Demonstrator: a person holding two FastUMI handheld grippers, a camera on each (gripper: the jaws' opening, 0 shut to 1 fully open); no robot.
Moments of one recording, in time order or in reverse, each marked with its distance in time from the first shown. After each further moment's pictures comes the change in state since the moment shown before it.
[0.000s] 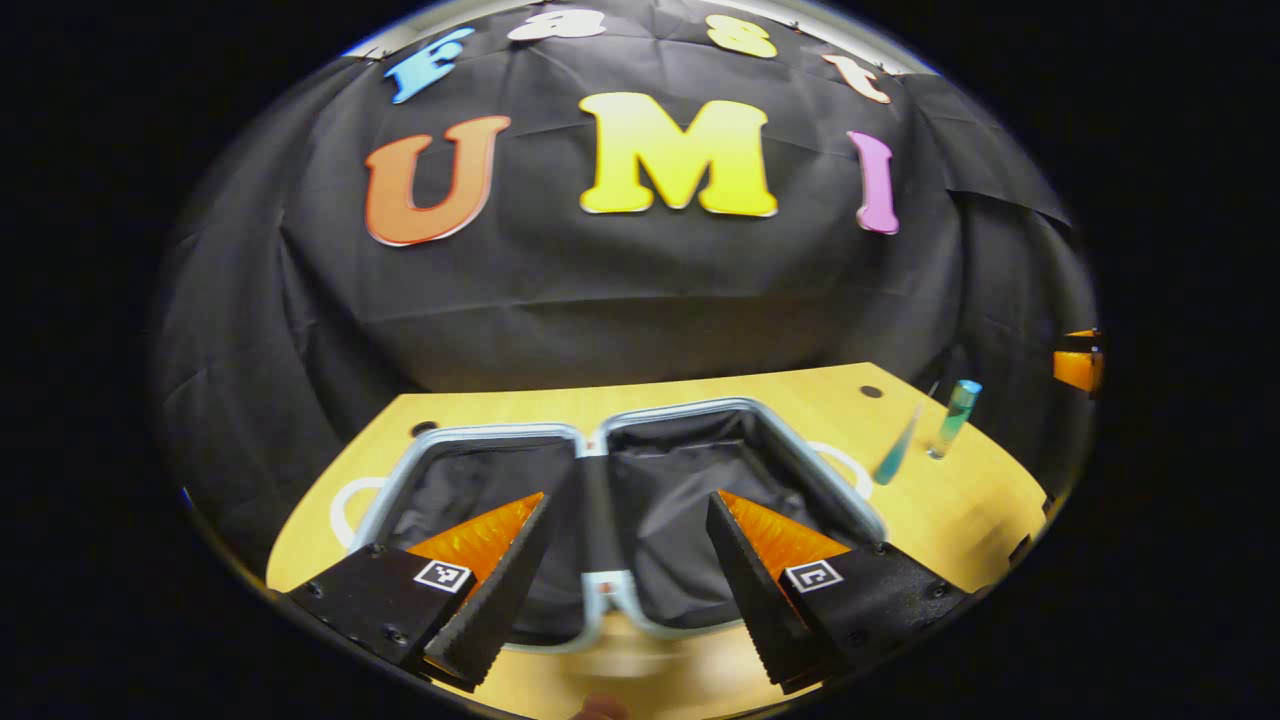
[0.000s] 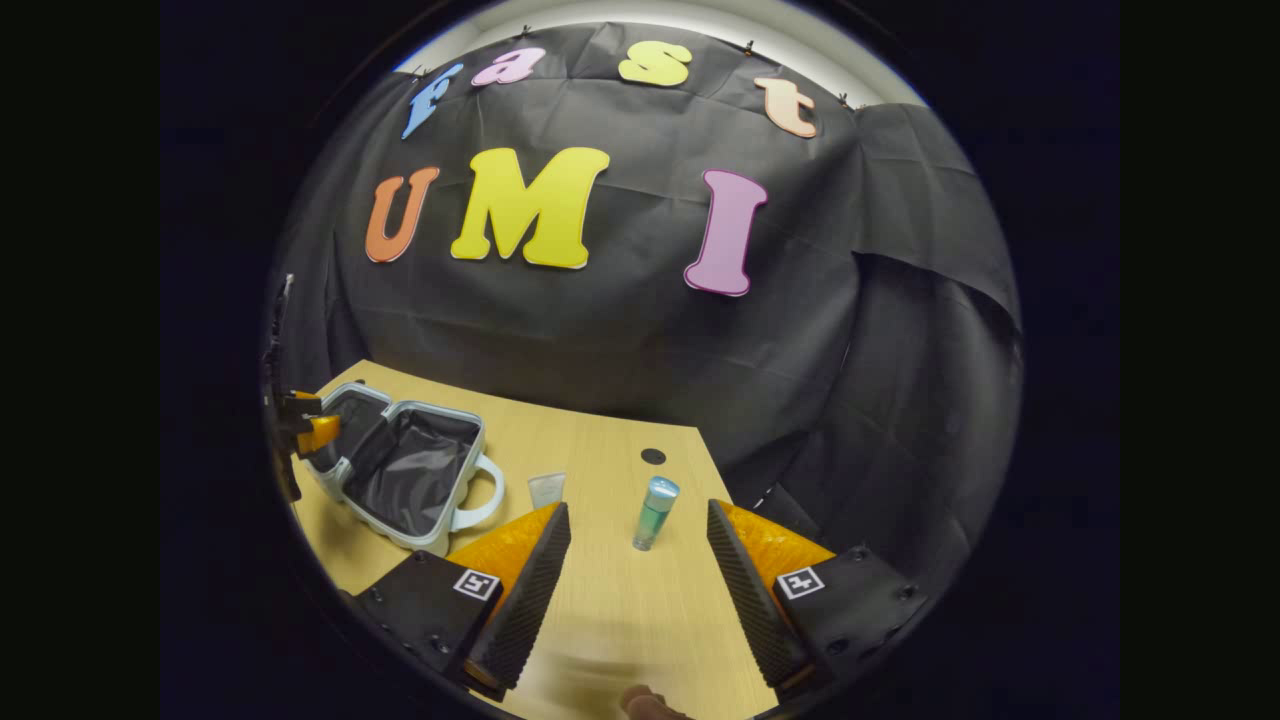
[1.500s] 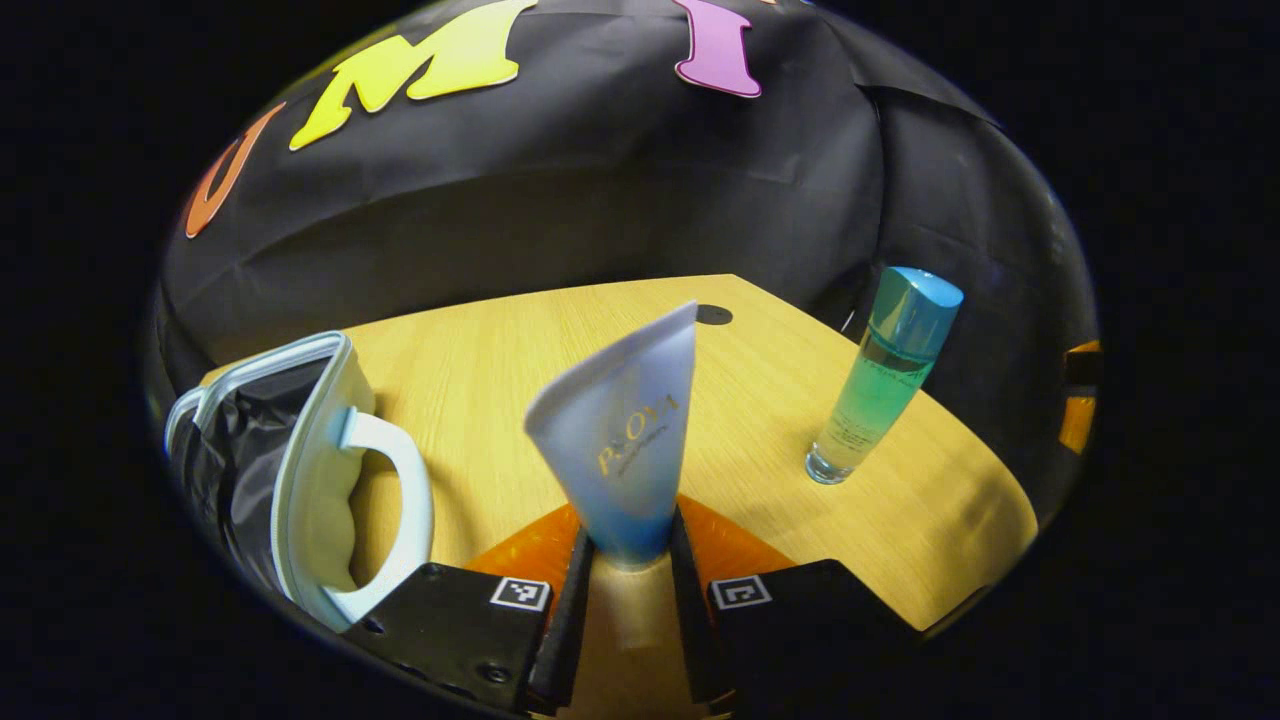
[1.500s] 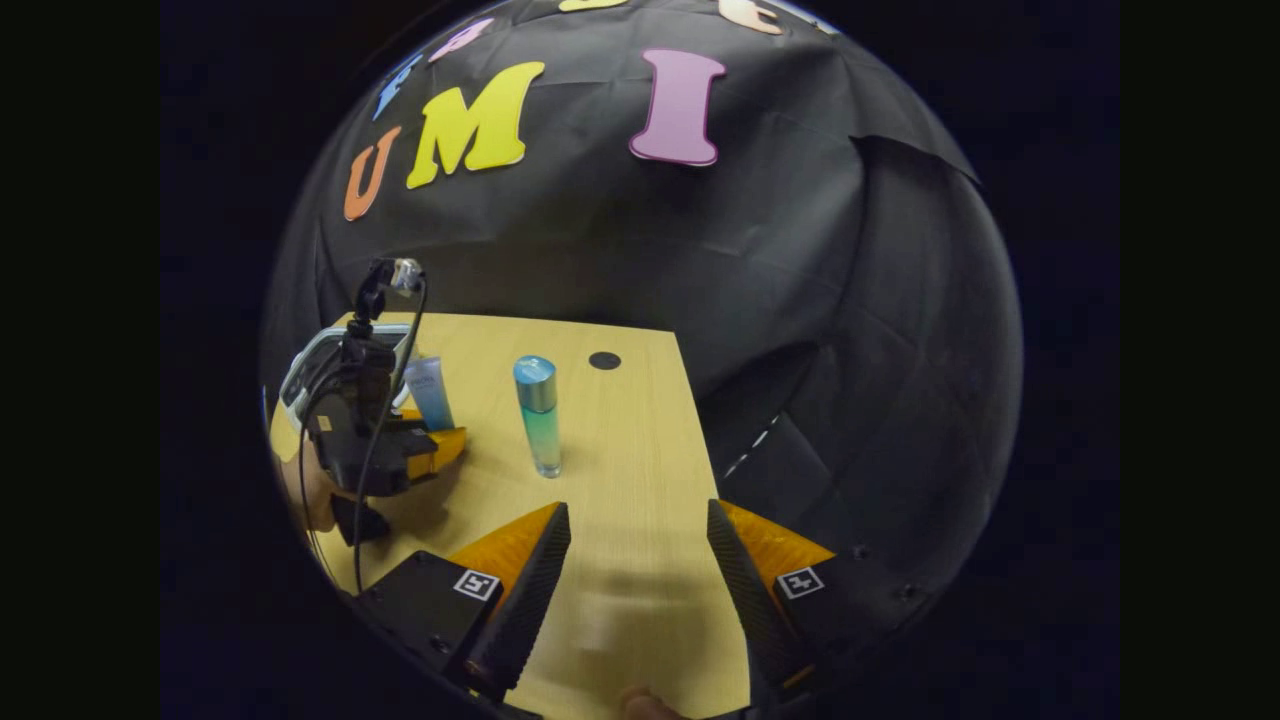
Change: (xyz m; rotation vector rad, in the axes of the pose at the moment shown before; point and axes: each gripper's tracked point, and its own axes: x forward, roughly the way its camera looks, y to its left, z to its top) left arm 0.184 -0.305 -0.066 0.034 0.210 -0.197; right arm 0.115 -0.116 -0.114 0.028 0.218 0.063
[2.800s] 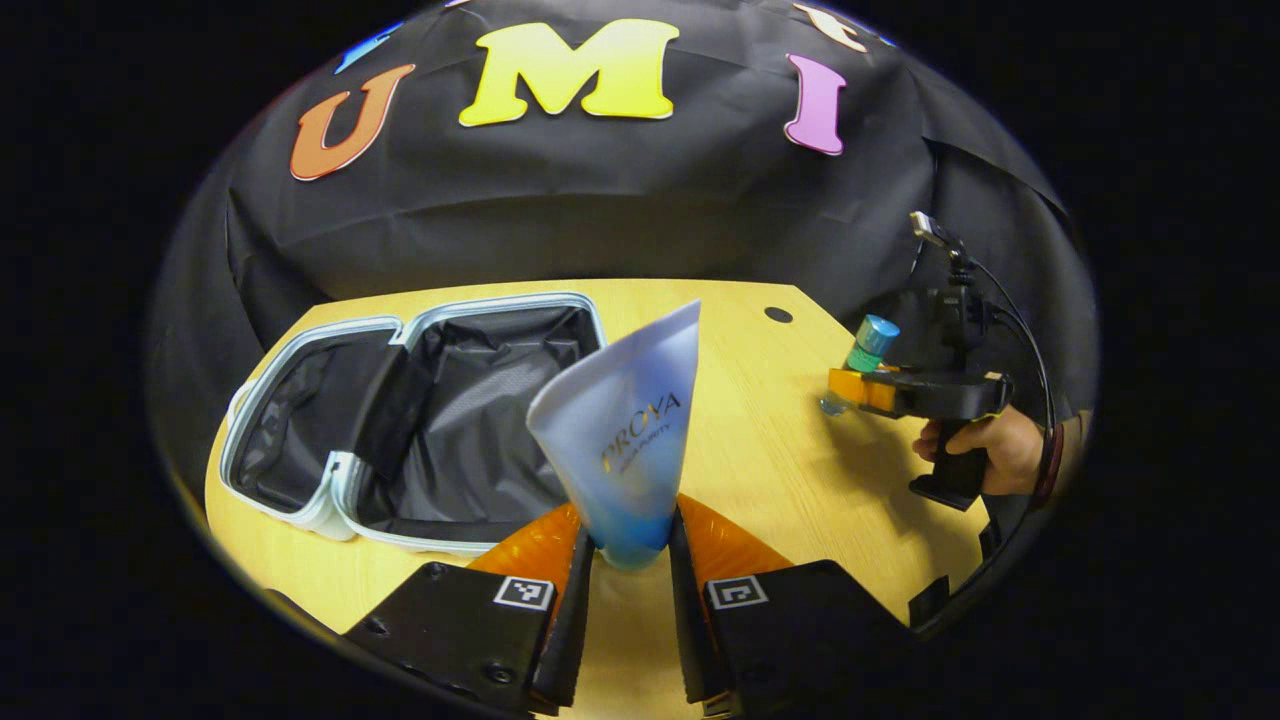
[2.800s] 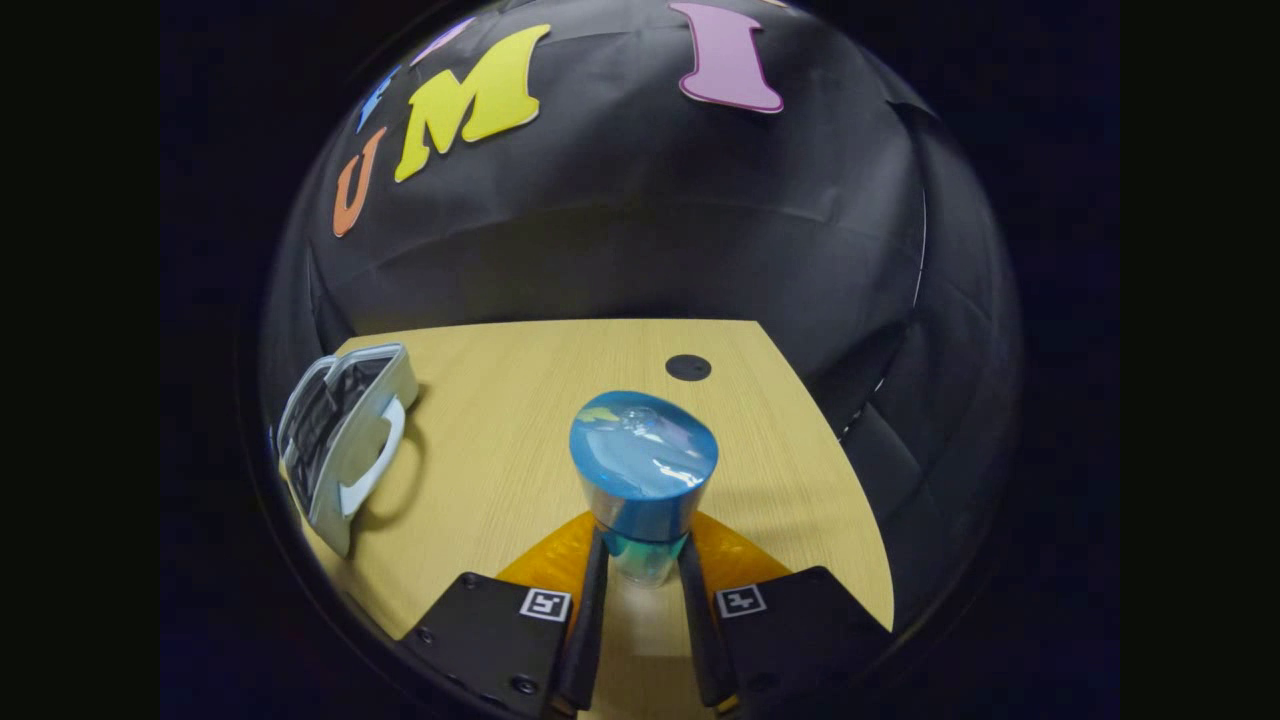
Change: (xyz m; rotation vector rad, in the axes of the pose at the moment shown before) left arm -0.211 0.113 -0.021 -0.140 0.066 0.155; right arm 0.134 0.109 0.008 0.090 0.029 0.122
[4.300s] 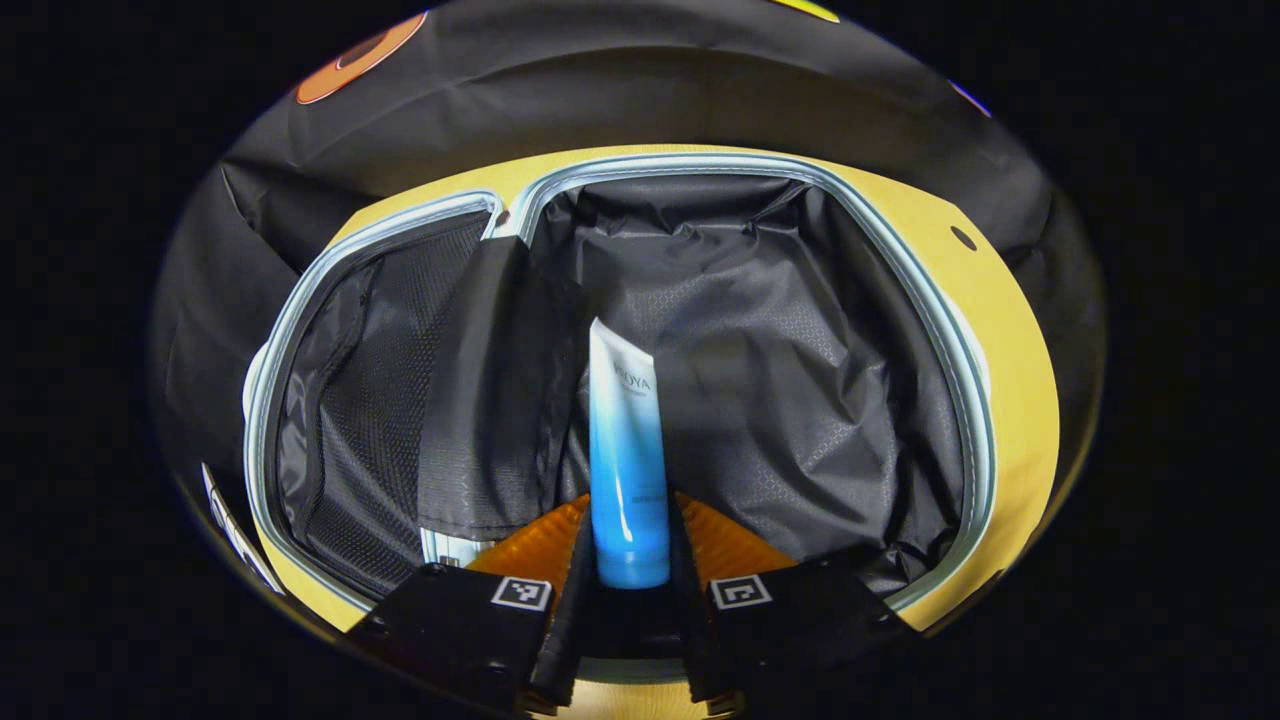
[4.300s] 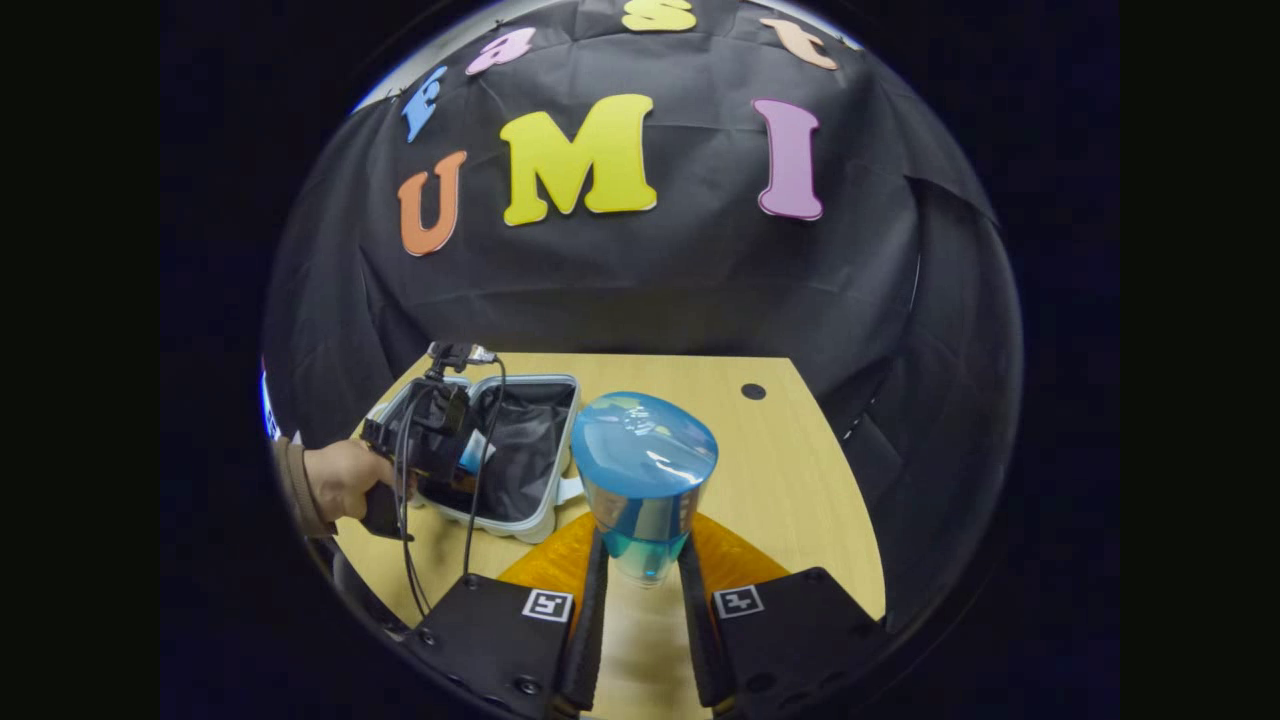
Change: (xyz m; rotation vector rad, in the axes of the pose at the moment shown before) left arm 0.080 0.159 -0.045 -0.049 0.462 0.199; right arm -0.242 0.161 0.028 -0.038 -0.046 0.060
